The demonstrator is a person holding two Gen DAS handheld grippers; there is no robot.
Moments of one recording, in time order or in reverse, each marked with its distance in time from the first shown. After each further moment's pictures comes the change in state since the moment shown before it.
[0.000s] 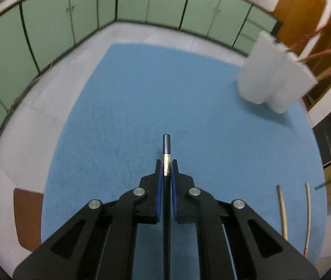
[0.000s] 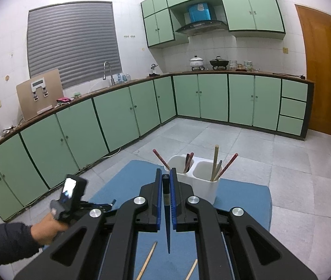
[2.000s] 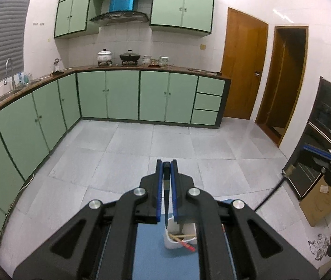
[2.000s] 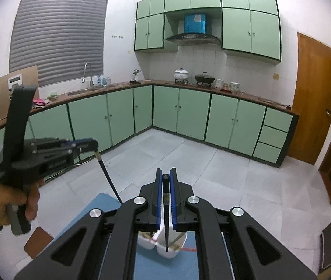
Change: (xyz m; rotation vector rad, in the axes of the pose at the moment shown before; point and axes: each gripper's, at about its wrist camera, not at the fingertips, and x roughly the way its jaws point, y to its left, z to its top) left arm -0.224 -0.166 0.217 0.242 -0.494 -0.148; right arm 0.050 -0.003 0.174 -0.111 -0.018 -0.185
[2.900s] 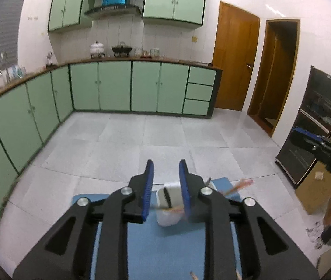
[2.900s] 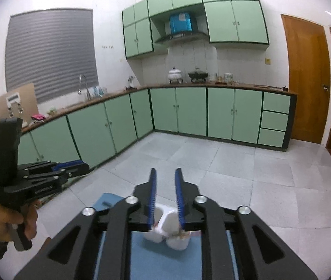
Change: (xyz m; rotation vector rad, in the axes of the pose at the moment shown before) left arm -0.024 0.004 -0.092 0.024 0.017 -0.041; right arm -0.034 -0.020 -0.088 0.145 -0.059 0.045
